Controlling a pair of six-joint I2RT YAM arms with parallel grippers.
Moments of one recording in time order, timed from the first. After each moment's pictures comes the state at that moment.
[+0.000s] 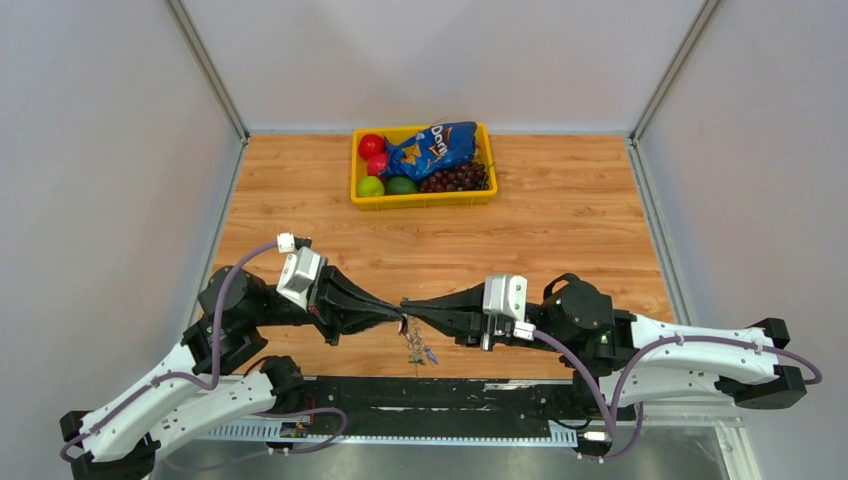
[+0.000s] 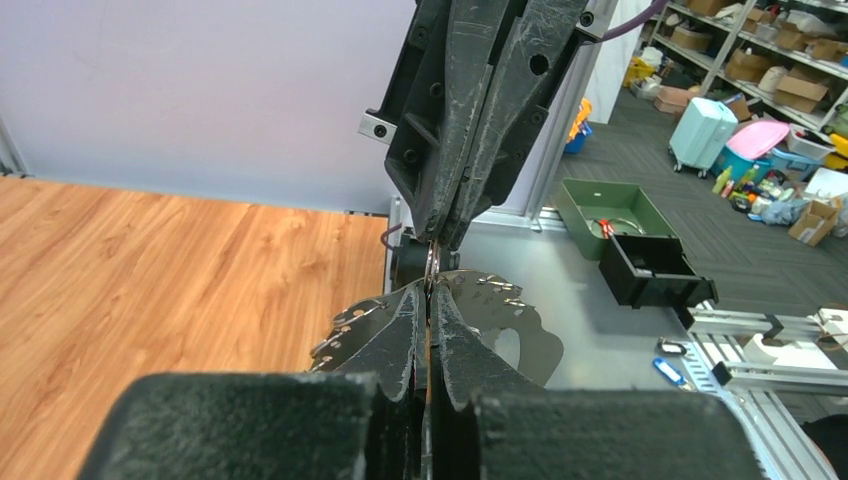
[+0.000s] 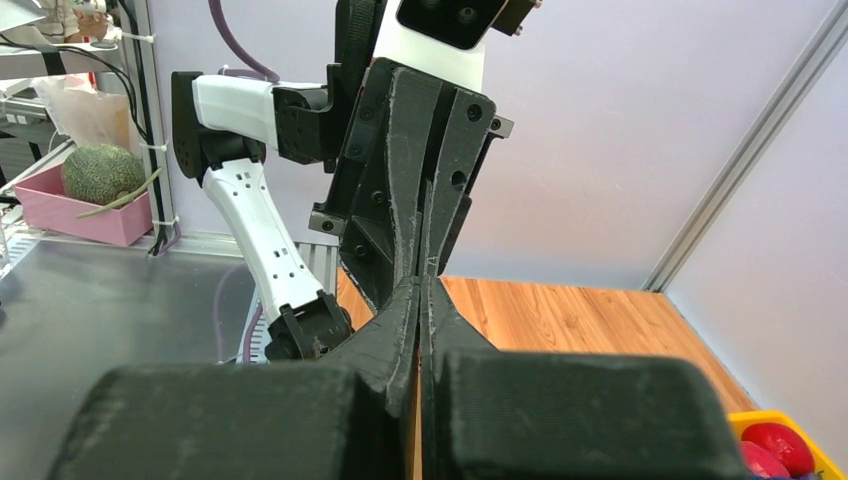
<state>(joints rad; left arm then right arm) -0.94 0.55 0.82 0.00 0.63 -0.32 1.48 0.90 0.96 0.24 -0.02 -0.22</state>
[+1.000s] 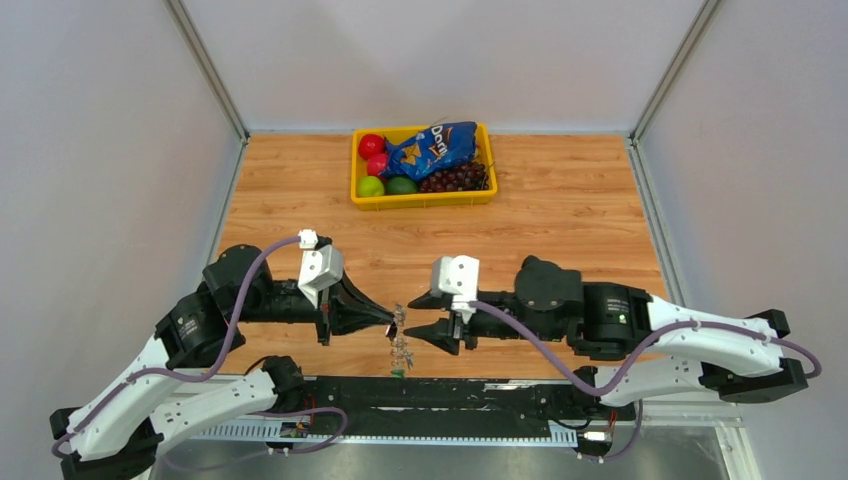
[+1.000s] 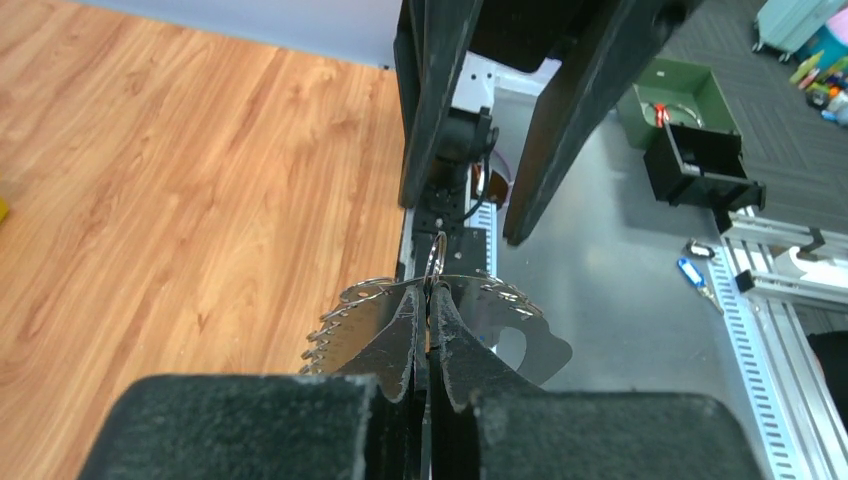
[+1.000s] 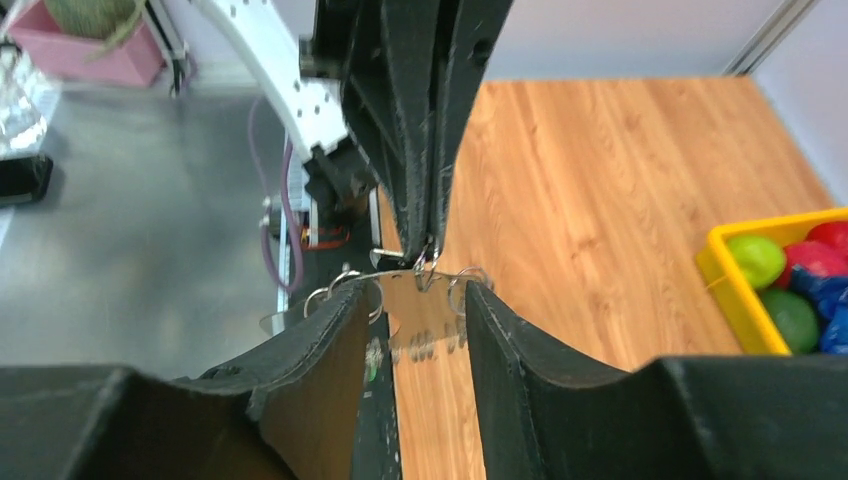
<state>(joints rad) -0.94 0.63 1.06 -0.53 0.58 -0.12 1.48 1.02 1.32 -0.43 0.07 -0.08</state>
